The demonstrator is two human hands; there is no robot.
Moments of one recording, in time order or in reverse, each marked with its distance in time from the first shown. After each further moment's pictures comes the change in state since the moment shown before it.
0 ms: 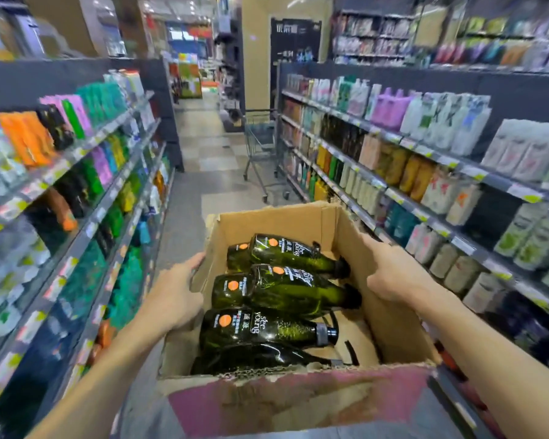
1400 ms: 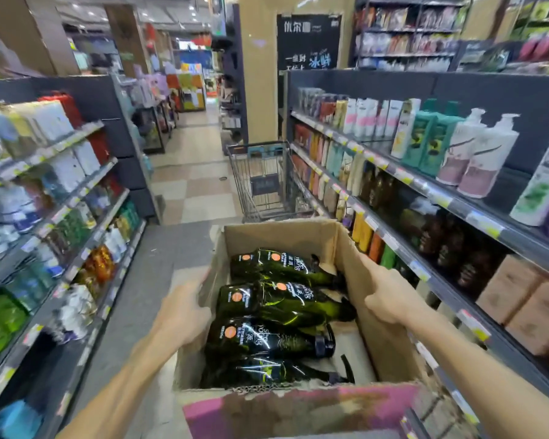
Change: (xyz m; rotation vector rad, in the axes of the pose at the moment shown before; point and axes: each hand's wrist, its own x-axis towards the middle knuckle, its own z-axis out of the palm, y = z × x) left_hand 1.235 0.048 0.170 0.039 0.010 -0.018; right_hand 1.256 0.040 -0.005 0.133 -0.045 -0.058
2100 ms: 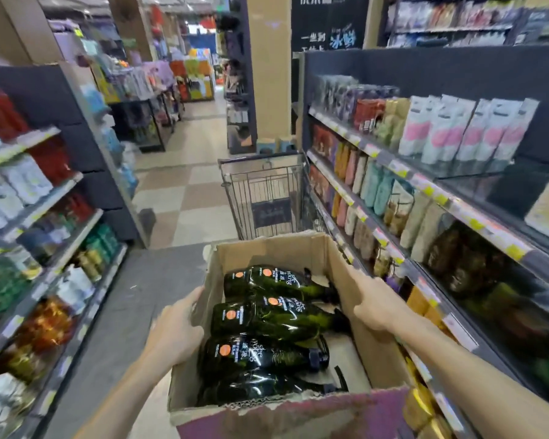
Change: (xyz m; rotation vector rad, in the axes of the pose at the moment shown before) left_hand 0.579 -0.024 0.096 0.052 0.001 -0.109; right_hand 0.617 0.012 0.021 -0.068 -0.124 -0.067
